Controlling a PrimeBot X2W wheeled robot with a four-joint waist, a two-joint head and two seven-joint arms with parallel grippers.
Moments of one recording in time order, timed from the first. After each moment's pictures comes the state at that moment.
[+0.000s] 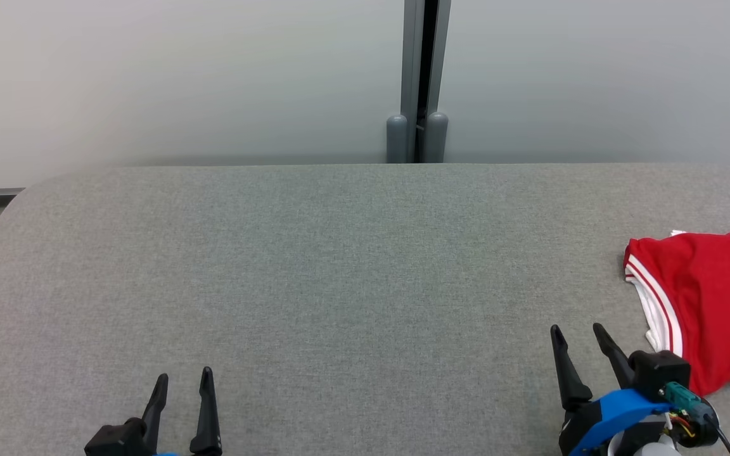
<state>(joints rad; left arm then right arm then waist) 0.03 0.05 -0.03 0.41 -0.27 -0.13 -0.26 -0.19 -0.05 -0.01 0.59 0.13 0.13 -0.26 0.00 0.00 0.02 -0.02</state>
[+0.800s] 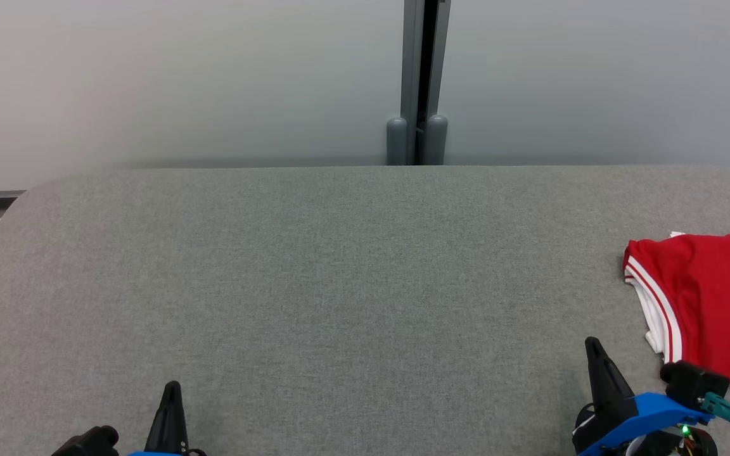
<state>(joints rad) 0.04 0.05 -0.01 0.42 -0.55 -0.13 -0.18 -0.15 -0.04 -0.03 0.56 0.43 0.13 -0.18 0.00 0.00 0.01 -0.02</state>
